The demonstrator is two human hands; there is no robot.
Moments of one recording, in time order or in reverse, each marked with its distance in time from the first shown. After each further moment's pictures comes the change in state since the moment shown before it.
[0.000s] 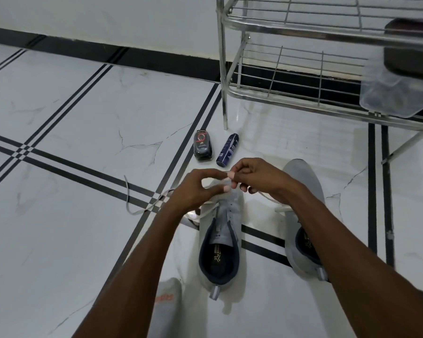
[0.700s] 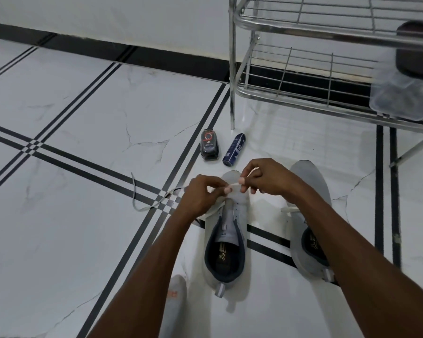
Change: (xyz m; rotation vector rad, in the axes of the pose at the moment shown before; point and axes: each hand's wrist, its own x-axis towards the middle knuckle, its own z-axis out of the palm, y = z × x) left_hand -0.009 -0.010 0.015 -0.001 0.119 -0.057; right_hand 0.003 0.004 -0.001 -0.221 0.055 0.010
